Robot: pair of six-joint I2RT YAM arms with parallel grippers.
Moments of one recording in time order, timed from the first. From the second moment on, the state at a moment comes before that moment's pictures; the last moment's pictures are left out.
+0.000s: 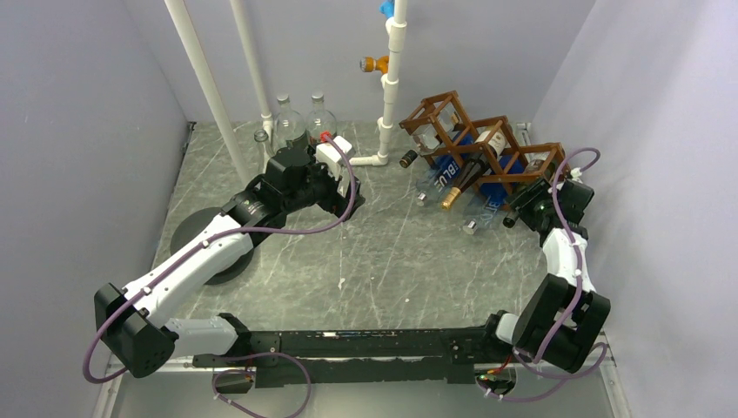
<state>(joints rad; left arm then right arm) -0.68 1.23 1.16 -0.30 0.13 0.00 -0.48 1.23 0.75 -0.17 -0.39 0.48</state>
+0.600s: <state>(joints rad) -0.68 1.23 1.16 -0.30 0.13 0.01 -0.47 1.25 0.72 -0.12 -0.40 0.52</state>
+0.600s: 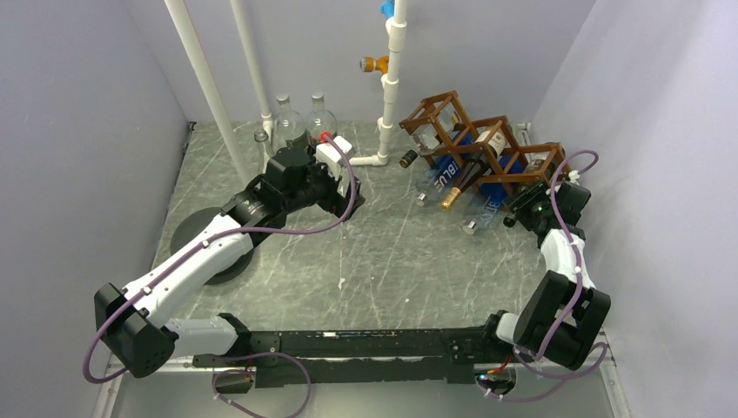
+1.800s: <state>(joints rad) -0.68 1.23 1.16 -0.30 0.13 0.01 -0.47 1.06 0.72 -0.35 -0.43 0.59</state>
